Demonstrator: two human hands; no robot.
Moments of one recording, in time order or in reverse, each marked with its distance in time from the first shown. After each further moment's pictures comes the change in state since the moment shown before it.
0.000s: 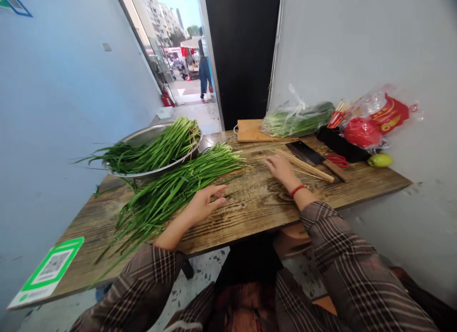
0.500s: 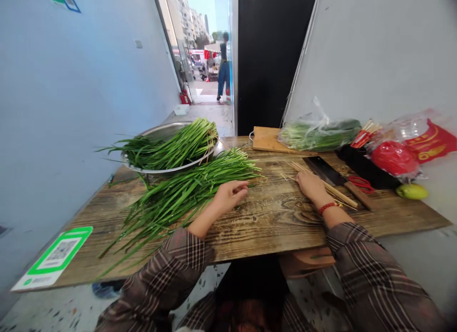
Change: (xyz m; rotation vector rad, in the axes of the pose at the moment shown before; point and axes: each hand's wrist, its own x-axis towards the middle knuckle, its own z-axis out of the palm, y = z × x) left_hand 0.048 -0.006 0.020 -0.147 0.168 -0.009; right_hand 0.005 0.060 0.006 -0.283 -0.128 -0.029
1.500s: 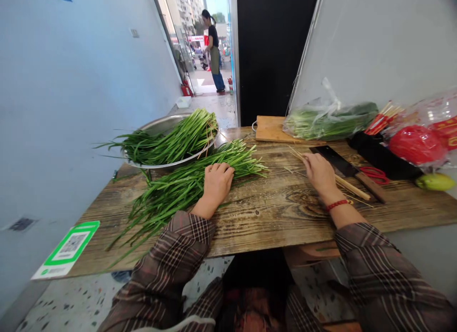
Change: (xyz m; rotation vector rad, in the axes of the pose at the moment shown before) left_hand 0.004 -0.010 -0.021 0.960 0.196 0.204; right_hand -0.012 -0.012 -0.022 0.127 0.363 0.024
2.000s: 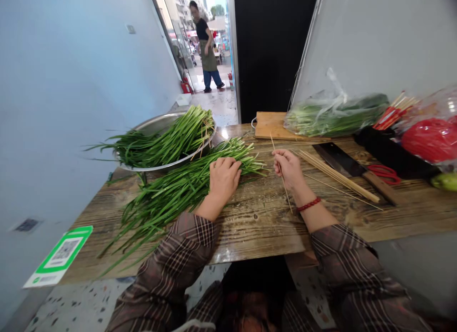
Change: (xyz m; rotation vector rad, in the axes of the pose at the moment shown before) left_hand 0.027 0.024 0.008 -0.035 0.014 -0.036; right_hand 0.034 -0.103 0.019 1.540 -0.084 0.532
